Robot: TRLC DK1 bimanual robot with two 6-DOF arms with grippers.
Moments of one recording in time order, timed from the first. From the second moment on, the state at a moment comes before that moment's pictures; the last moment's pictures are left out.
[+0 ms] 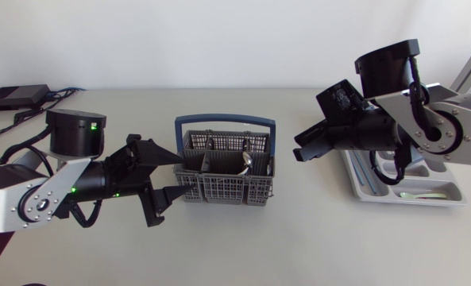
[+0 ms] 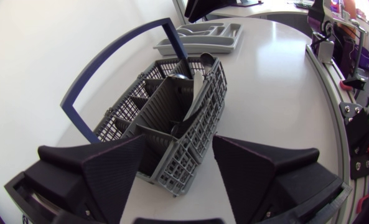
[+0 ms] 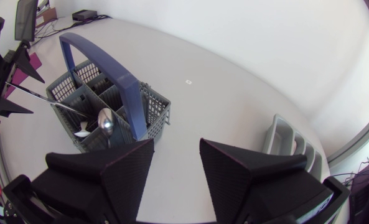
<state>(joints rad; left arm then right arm) -0.35 1.31 0.59 0.09 0.49 0.73 0.38 1.35 0.89 -0.24 -0.01 -0.21</state>
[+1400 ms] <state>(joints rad) -0.40 1.33 0.79 -0.02 0.54 0.67 0.50 1.35 0.86 -0.19 -0.01 -0.24</state>
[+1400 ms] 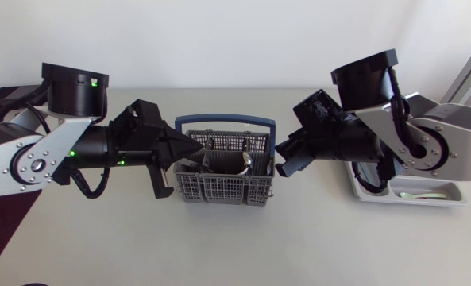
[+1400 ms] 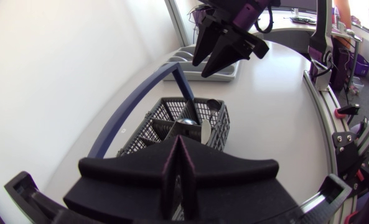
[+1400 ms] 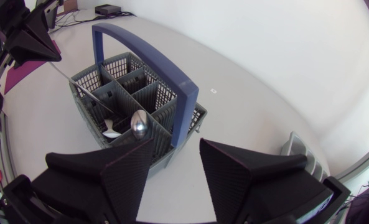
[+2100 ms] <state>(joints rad) -0.33 1.30 0.64 0.05 0.54 0.69 0.50 1.32 0.83 -0.19 -0.01 -0.25</state>
